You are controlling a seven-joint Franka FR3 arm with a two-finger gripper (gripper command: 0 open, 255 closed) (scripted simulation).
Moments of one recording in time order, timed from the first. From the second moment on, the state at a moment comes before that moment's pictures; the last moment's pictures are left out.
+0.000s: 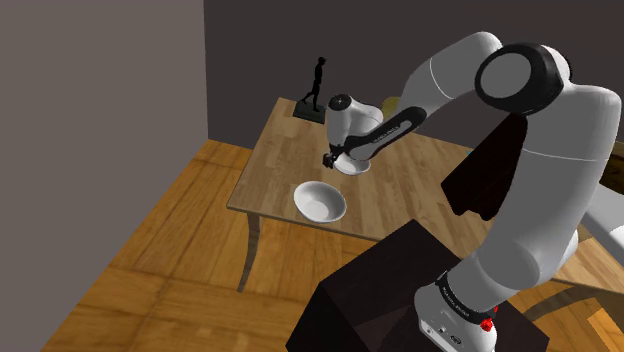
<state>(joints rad) -0.14 0.43 0.06 -2.09 -0.90 2.48 0.58</state>
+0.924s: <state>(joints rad) -0.14 0.62 0.00 -1.96 -0.99 2.54 0.63</state>
